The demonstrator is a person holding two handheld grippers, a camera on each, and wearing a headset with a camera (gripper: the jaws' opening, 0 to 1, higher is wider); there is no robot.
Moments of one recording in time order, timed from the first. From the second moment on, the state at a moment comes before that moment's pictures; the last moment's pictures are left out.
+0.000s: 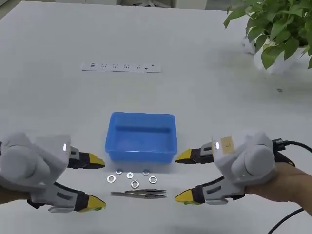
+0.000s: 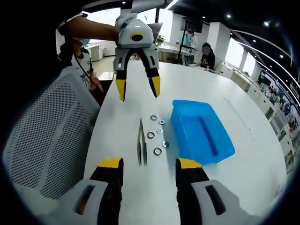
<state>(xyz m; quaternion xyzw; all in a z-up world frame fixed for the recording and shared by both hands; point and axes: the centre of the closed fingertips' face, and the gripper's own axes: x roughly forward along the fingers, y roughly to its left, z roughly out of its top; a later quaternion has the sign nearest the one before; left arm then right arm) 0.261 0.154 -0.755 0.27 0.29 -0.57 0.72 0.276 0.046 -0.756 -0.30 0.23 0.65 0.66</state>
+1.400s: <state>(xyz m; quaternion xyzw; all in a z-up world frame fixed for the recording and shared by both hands) 0.269 0.140 -0.809 0.31 0.35 -0.57 0.68 0.269 0.082 -0.813 -0.34 0.29 0.66 0.60</state>
